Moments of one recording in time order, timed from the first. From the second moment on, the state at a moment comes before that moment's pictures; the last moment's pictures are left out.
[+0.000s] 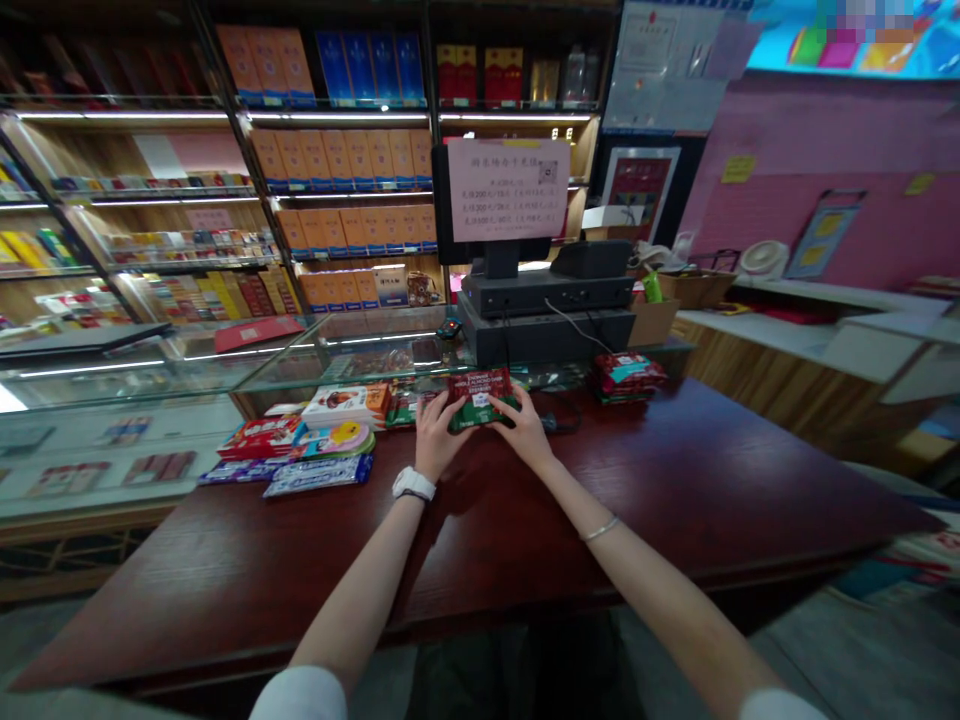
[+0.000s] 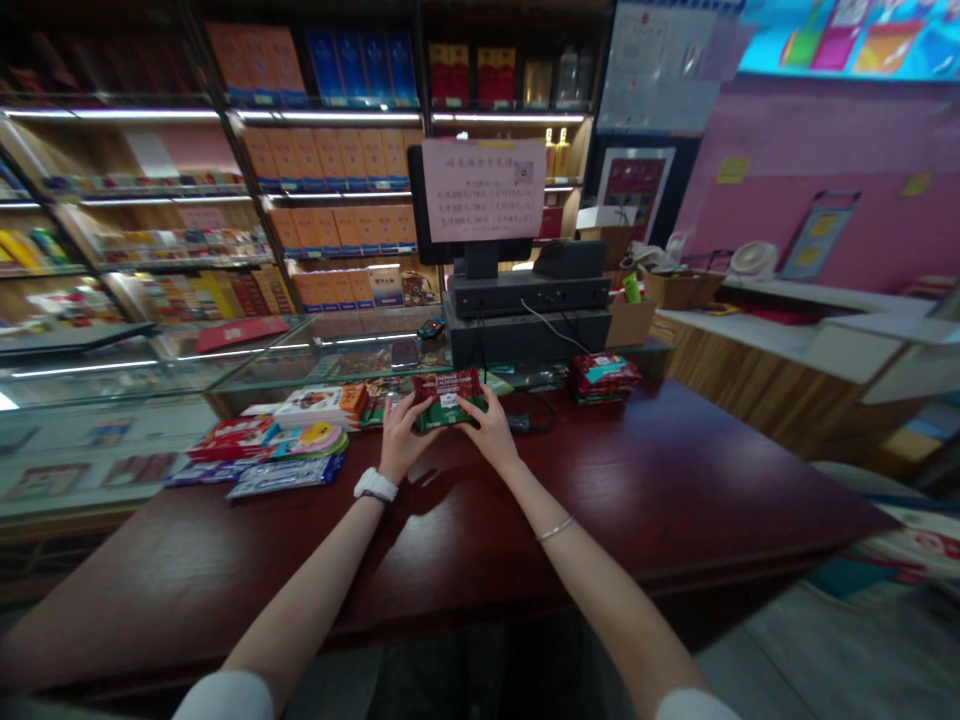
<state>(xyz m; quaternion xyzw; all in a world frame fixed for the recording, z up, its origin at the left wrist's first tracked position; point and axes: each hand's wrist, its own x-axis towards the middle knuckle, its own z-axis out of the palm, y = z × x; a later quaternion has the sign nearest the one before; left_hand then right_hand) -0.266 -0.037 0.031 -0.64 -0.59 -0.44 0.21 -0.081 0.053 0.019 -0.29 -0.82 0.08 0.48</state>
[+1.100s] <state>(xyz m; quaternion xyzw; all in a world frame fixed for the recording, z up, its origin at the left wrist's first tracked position) 0.011 0.061 0.015 -0.80 -0.54 -0.28 0.03 0.216 0.106 -0.014 -0.52 -0.78 -0.01 0.35</state>
